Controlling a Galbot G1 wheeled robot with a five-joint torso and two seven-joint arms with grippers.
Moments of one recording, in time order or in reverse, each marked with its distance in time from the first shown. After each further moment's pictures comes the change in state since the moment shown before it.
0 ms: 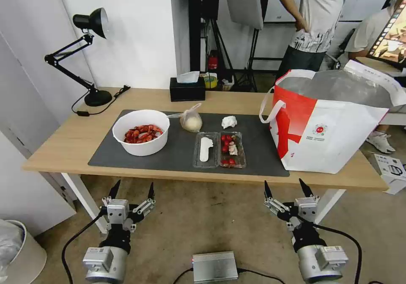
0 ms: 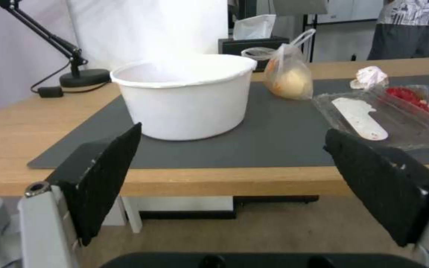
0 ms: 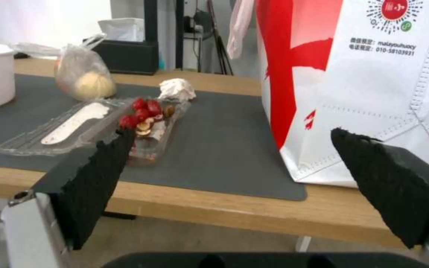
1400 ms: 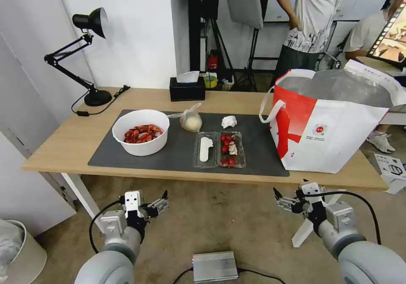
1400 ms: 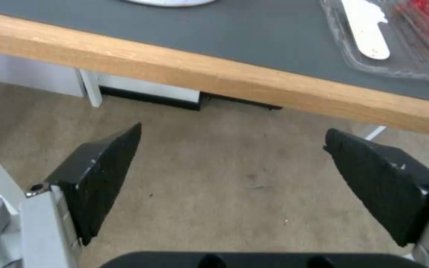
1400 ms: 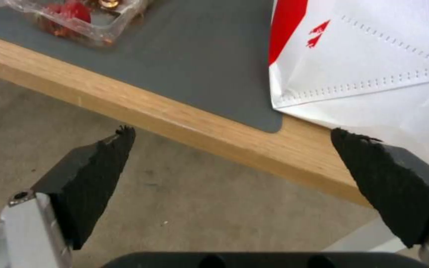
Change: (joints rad) left arm -0.213 0.221 0.166 -0.055 -0.504 0.572 -0.408; right arm 0.137 -0.592 0.045 0.049 0.445 -0.552 0.221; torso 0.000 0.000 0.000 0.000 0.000
